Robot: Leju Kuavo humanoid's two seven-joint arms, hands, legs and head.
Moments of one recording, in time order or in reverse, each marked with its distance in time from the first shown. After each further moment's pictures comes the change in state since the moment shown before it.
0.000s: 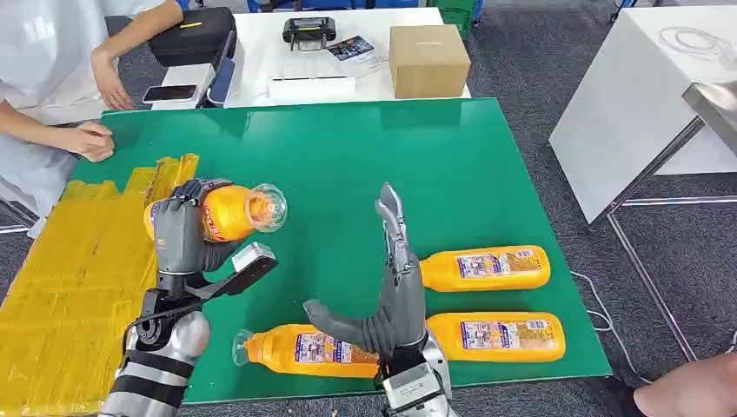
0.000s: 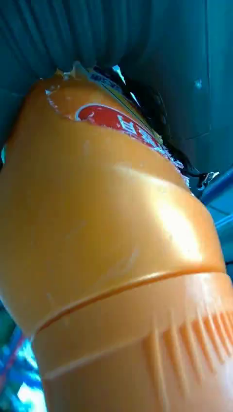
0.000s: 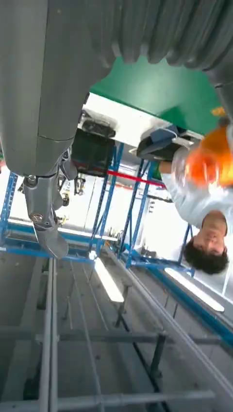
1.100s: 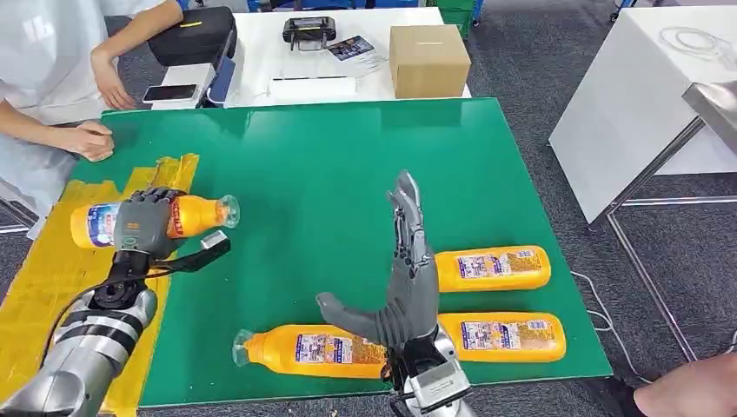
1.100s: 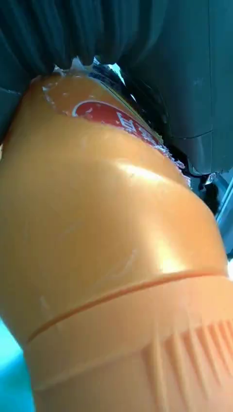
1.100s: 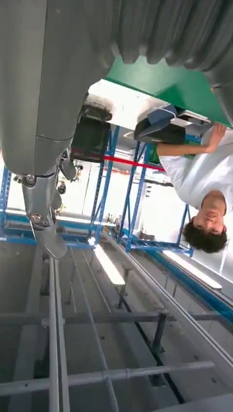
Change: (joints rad) left arm -0.311 0.217 0.066 0.676 -0.336 0.064 0.170; right arm -0.038 -0.026 0.005 -0.037 -0.071 0.024 -0.013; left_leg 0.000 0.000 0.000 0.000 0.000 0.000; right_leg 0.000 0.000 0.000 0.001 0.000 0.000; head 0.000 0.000
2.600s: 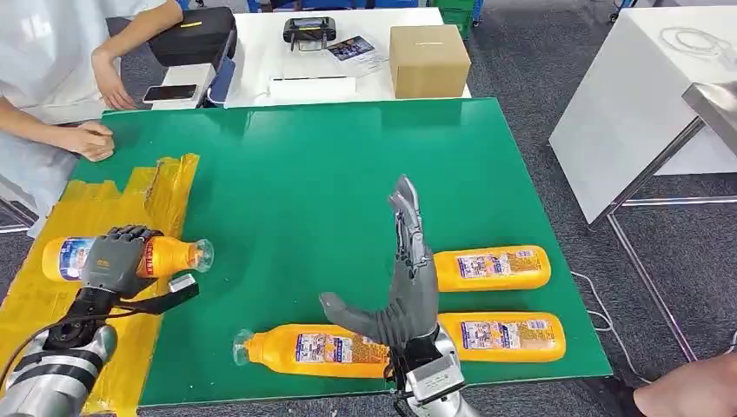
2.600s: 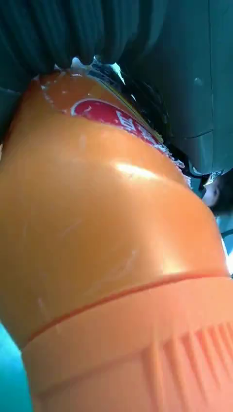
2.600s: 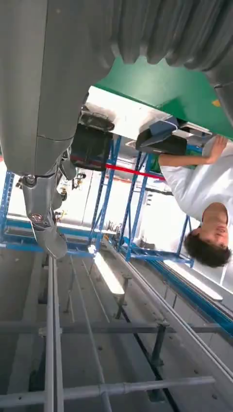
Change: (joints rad) left arm 0.146 0.122 0.059 -0.054 0.069 0.003 -0.193; right arm 0.000 -0.016 -0.005 0.033 -0.002 -0.022 -0.004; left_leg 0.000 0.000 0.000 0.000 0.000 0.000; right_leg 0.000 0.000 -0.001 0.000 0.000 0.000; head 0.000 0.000
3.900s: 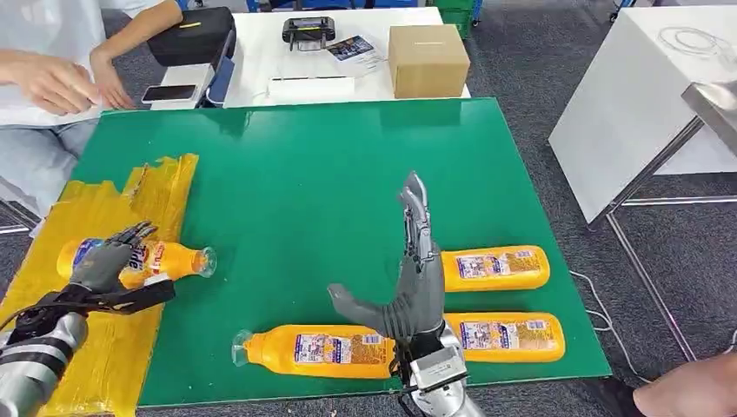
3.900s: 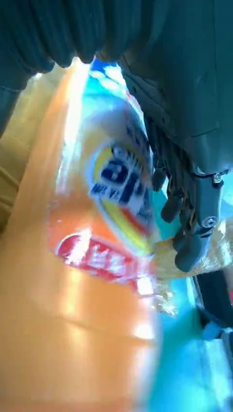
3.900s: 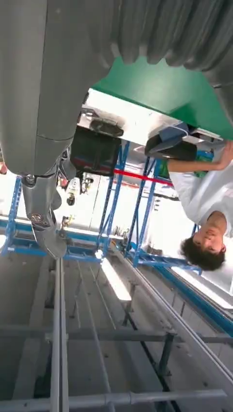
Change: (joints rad) left arm -0.035 0.101 -0.028 0.072 0.411 -0.415 -0.296; right arm -0.005 -0.002 -0.031 0.011 0.008 -0.002 0.007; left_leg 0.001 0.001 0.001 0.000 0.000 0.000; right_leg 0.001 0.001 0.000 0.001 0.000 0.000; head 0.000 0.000
